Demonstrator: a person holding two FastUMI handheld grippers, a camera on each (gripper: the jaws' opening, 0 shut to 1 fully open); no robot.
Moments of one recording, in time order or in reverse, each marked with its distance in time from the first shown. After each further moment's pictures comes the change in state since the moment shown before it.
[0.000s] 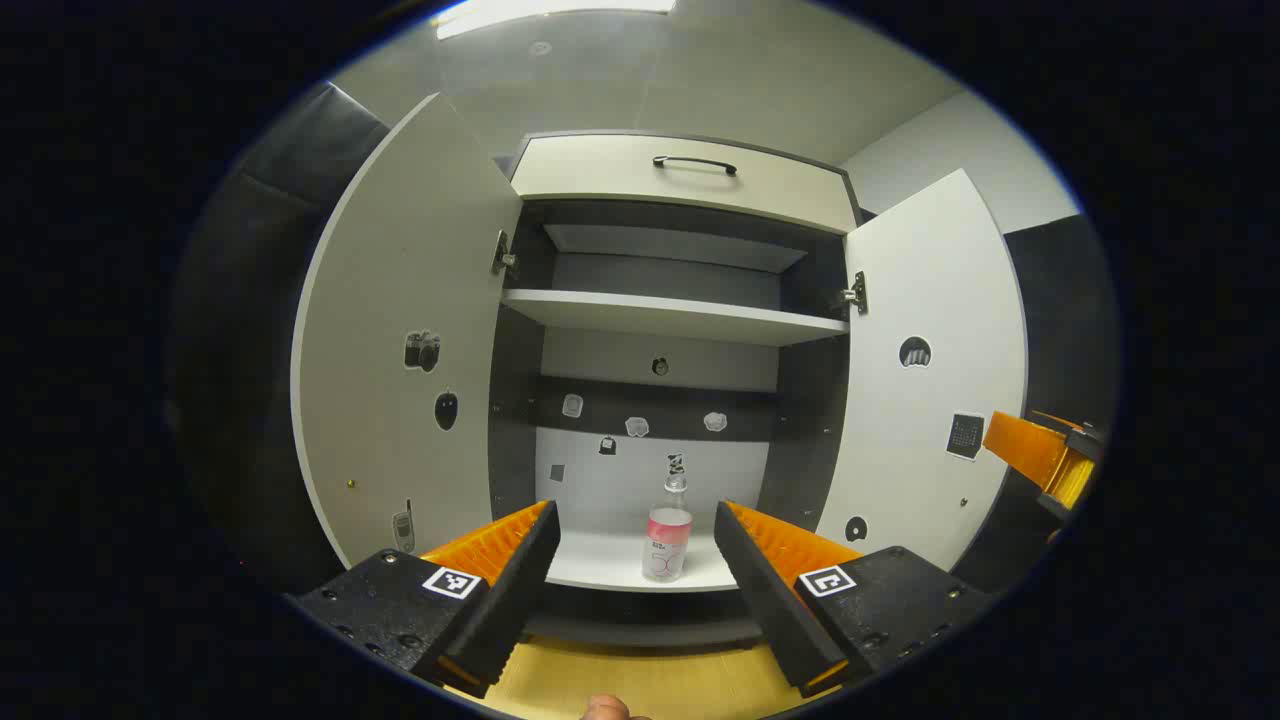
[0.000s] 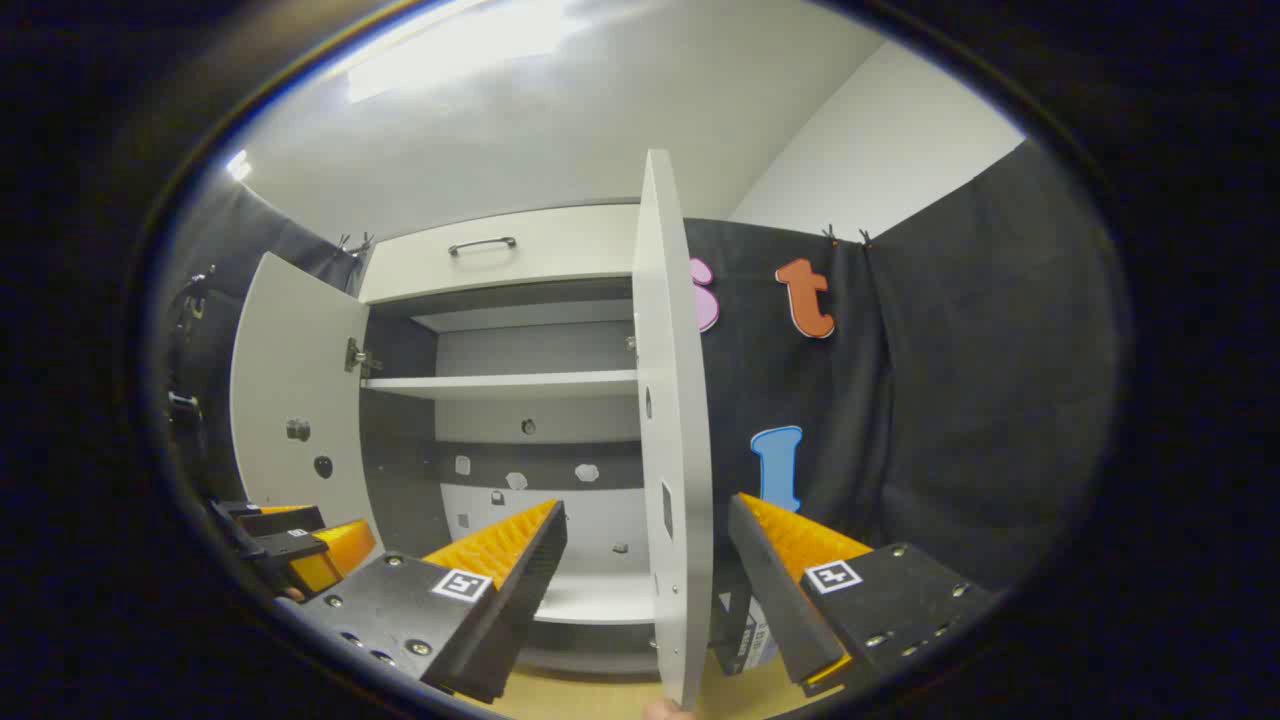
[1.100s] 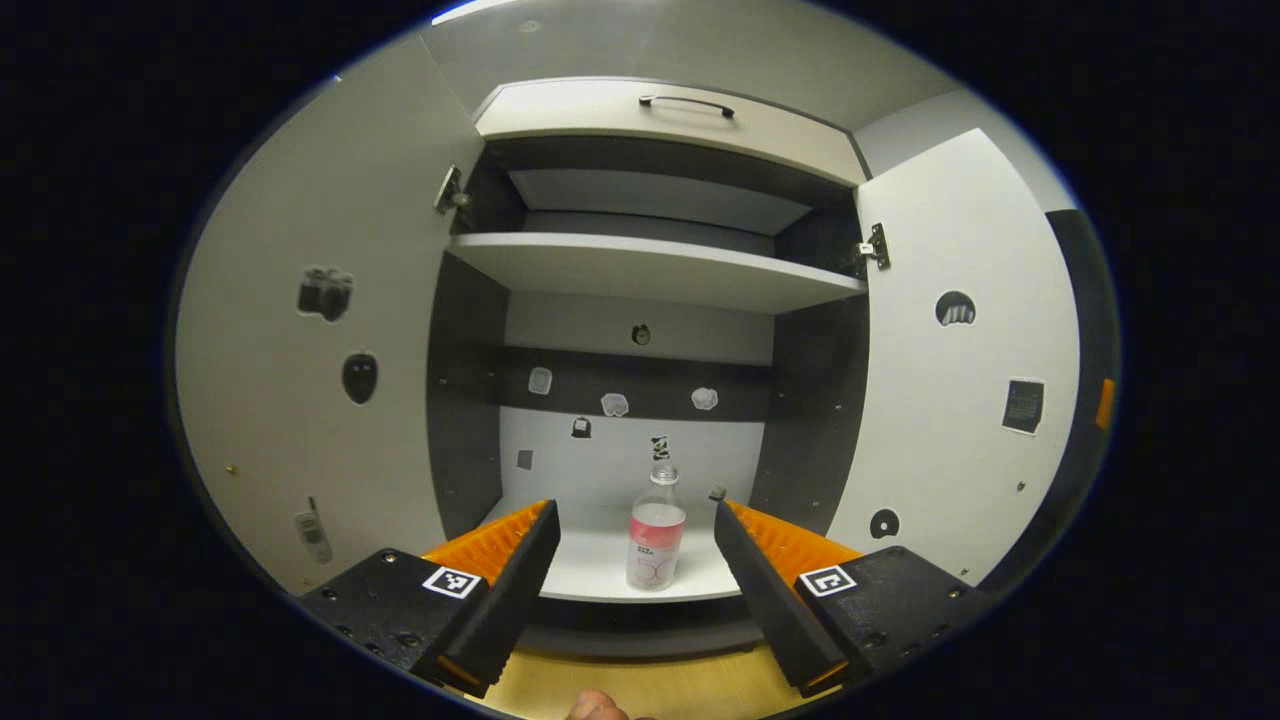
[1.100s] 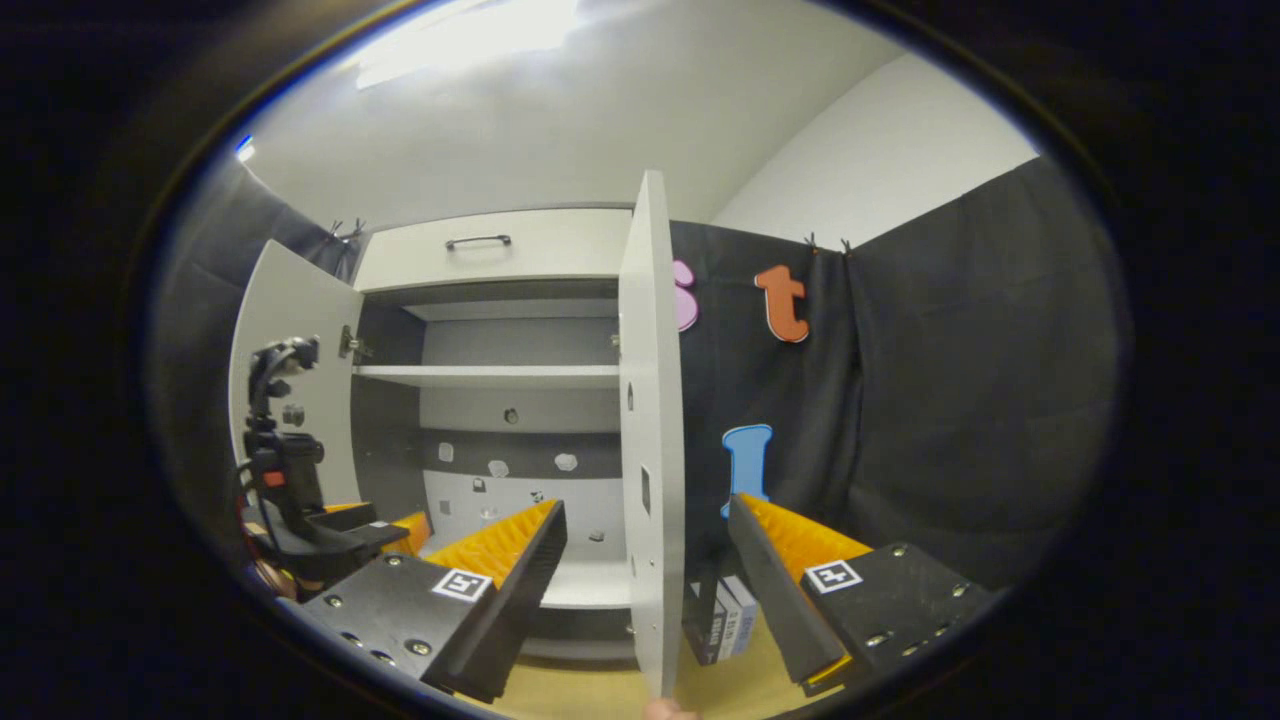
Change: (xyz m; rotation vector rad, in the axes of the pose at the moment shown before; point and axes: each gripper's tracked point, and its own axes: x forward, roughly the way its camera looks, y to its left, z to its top) left arm 0.099 -0.014 -0.051 -0.005 0.086 -0.080; right arm -0.042 -0.017 0.005 -0.059 0.010 -0.094
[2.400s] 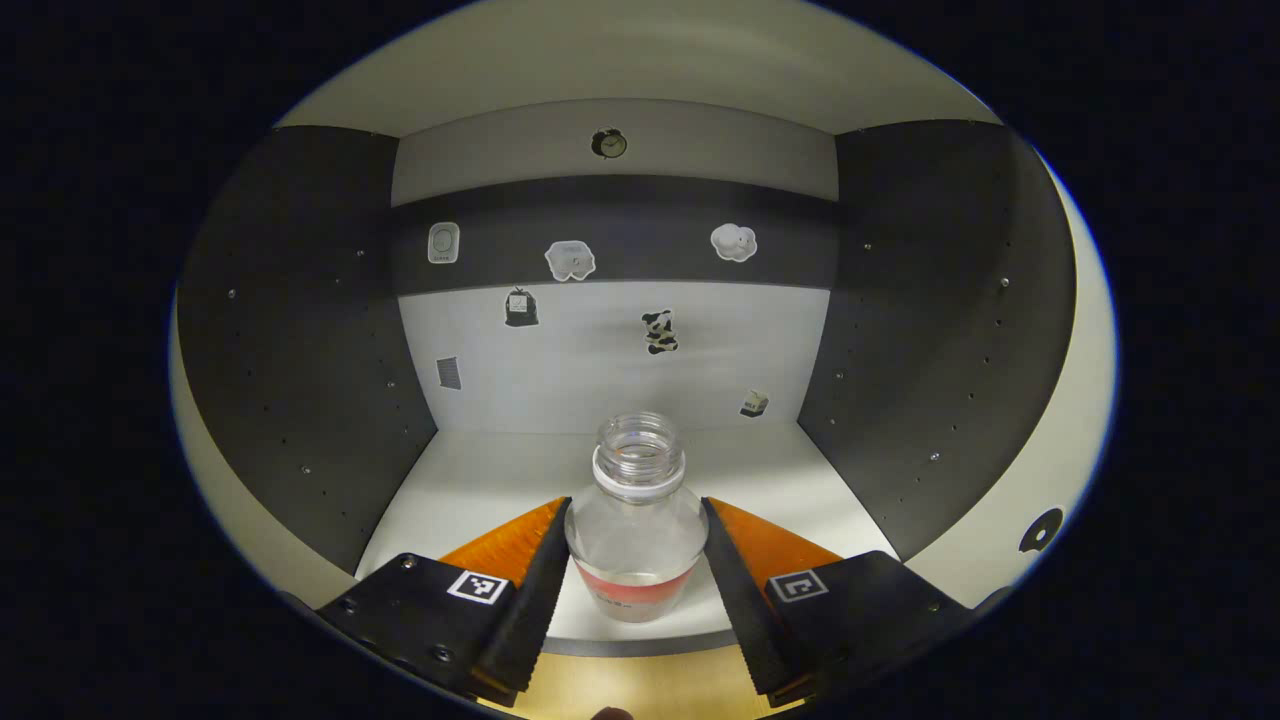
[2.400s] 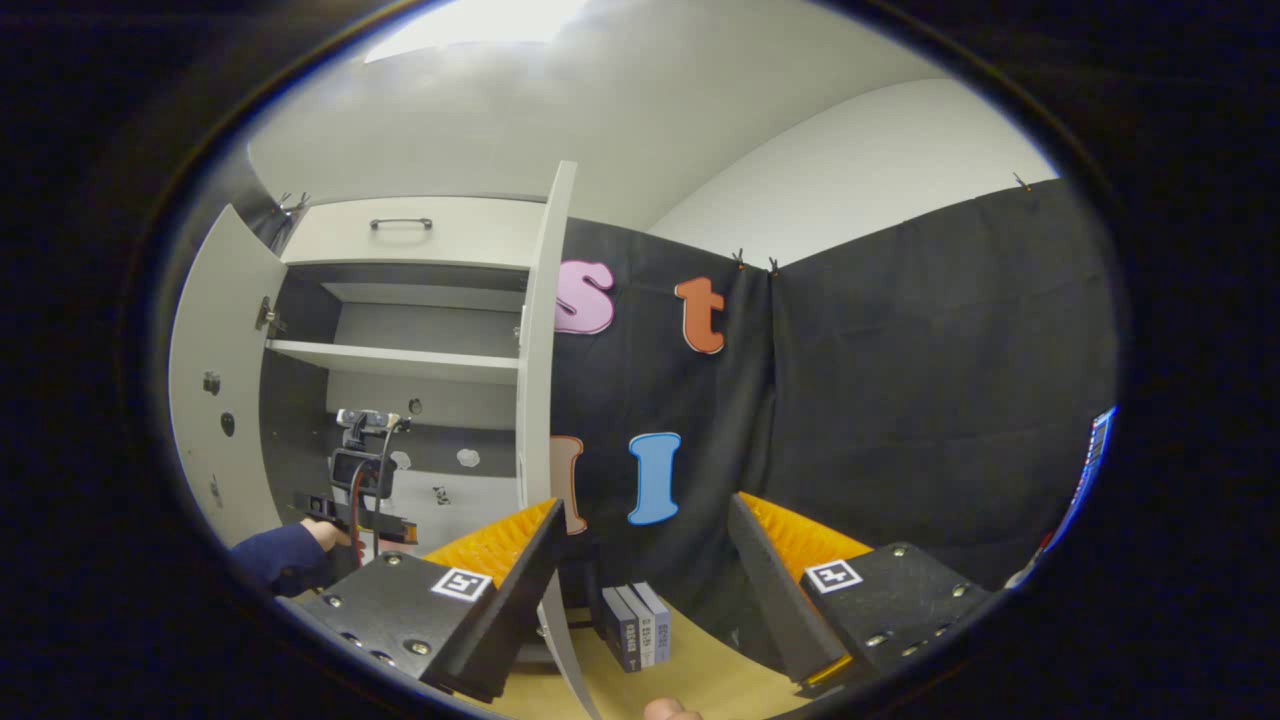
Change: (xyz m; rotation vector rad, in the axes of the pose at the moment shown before) left arm 0.180 -0.002 -0.101 0.059 0.415 0.020; right arm 0.007 -0.069 -0.008 -0.070 -0.030 -0.227
